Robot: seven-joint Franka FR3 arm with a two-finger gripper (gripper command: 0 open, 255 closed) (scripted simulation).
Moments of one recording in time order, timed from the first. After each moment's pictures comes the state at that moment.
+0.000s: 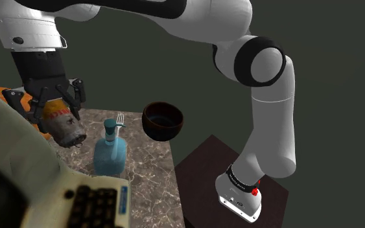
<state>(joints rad) 0.39 0.56 0.47 -1.18 0.07 1.44 0.67</state>
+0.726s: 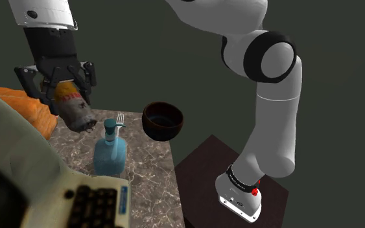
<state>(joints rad) 0.35 0.48 0.47 -1.18 0.09 1.36 0.66</state>
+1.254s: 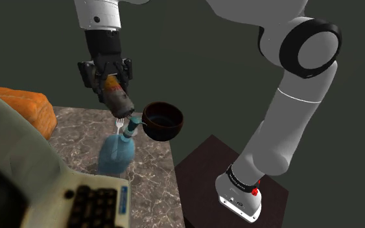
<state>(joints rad) 0.18 0.19 0.44 -1.55 0.17 1.42 0.46</state>
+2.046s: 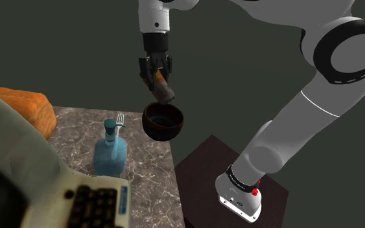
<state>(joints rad) 0.02 -0.10 0.30 -1.86 0.18 1.40 0.15</state>
